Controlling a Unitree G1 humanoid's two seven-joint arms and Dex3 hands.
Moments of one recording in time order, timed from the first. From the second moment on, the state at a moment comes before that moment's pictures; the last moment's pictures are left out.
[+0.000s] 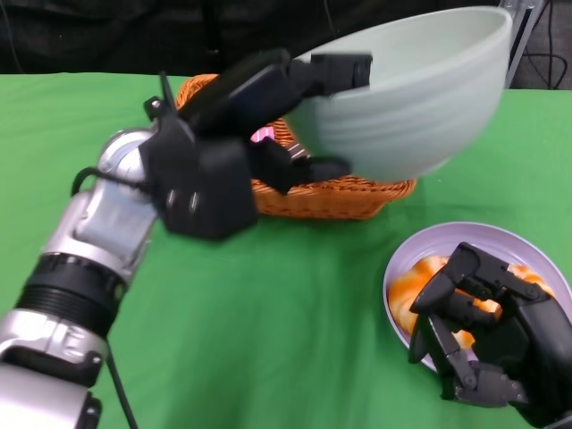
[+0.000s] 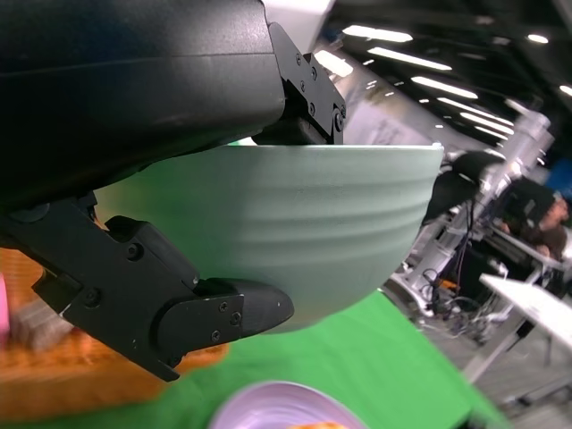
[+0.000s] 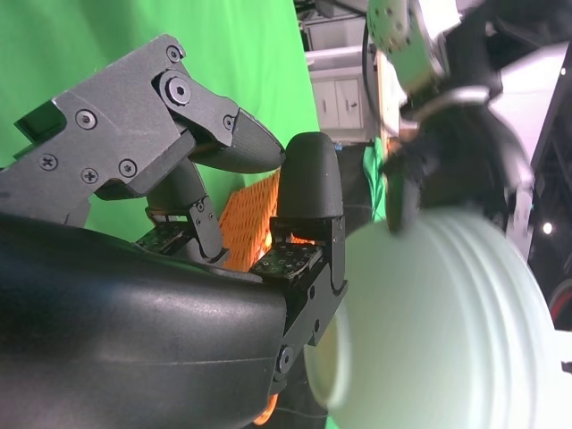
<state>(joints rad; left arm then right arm) -0.83 0.18 -0.21 0.61 0.24 -0.77 -0.37 0.22 -0.04 0.08 -0.24 0.23 -0.18 0.31</state>
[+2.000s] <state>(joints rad) -0.35 0.68 -0.27 0.53 1.16 -1.27 0.80 0.21 -0.05 0.05 -0.32 0.27 -0.07 0.32</state>
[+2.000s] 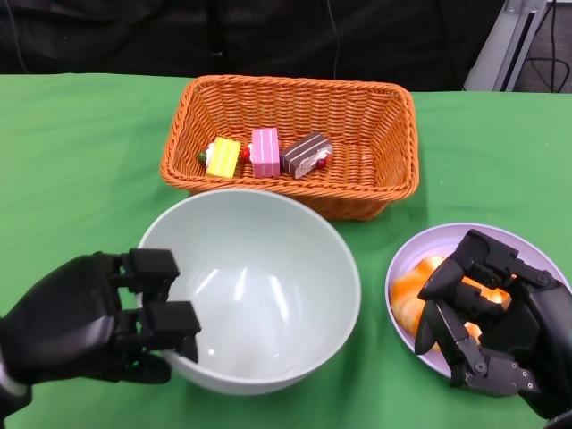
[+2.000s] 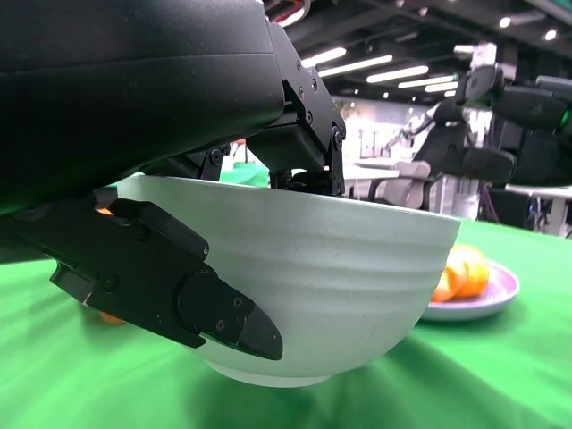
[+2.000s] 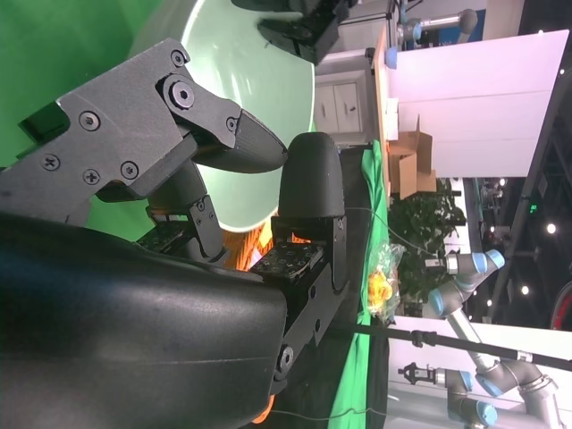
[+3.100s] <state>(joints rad) -0.37 0.67 -0.54 0.65 1.09 -0.98 0.82 0.23 -0.05 0.05 -0.32 0.26 -0.07 0.32</state>
